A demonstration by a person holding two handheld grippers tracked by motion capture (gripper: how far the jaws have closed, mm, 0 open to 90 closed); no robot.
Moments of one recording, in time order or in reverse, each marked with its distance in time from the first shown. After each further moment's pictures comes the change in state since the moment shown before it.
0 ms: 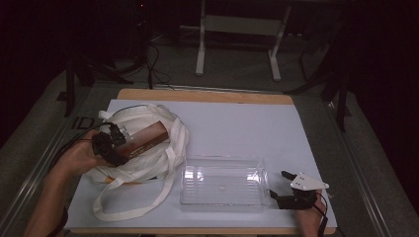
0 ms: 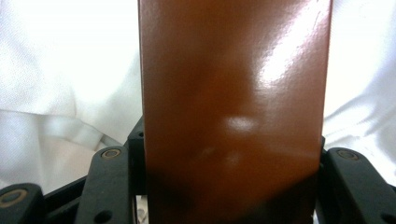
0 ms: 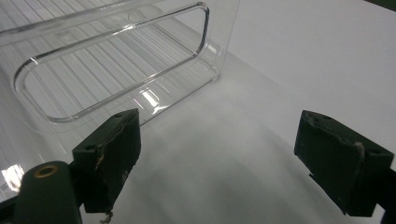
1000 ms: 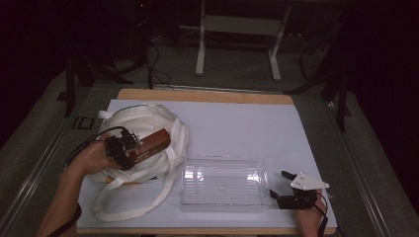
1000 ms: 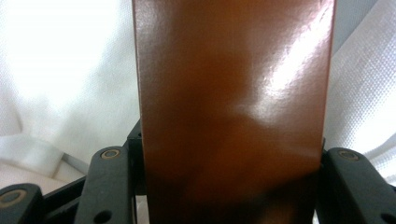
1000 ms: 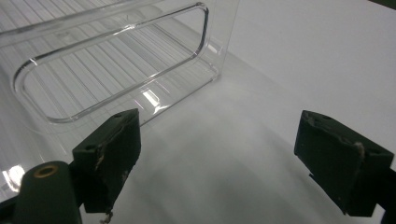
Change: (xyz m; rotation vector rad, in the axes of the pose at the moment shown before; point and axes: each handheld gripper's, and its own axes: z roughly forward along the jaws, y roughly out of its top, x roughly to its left) left arm 0.003 0.017 0.045 0.135 -0.041 -0.014; right arm -0.001 0.000 0.000 0.000 0.004 0.006
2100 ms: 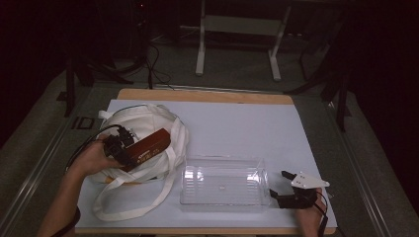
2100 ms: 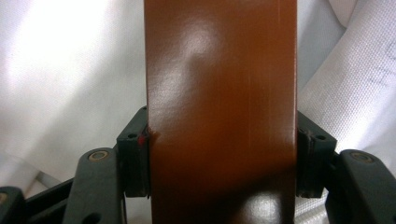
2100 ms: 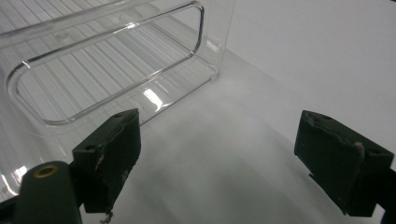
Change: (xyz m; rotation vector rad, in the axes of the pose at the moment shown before) left arm 0.006 -0.006 -0.002 -0.135 -0.109 -0.082; right arm -0.003 0.000 0.001 0.006 0.010 0.021
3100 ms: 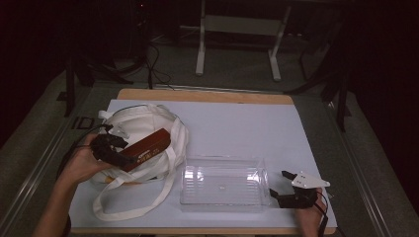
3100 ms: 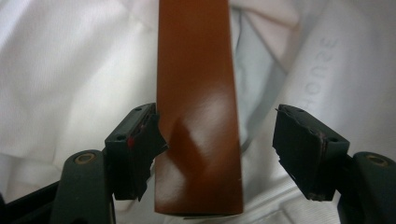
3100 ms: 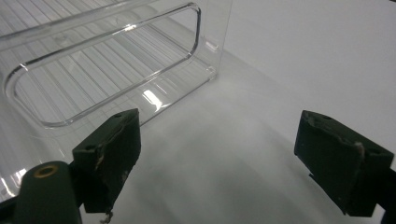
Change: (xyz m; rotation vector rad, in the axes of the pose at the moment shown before) left arm -0.016 -0.024 -0.037 -0.281 0.076 0.036; right arm -0.001 0.000 0.000 -0.004 -0.002 0.010
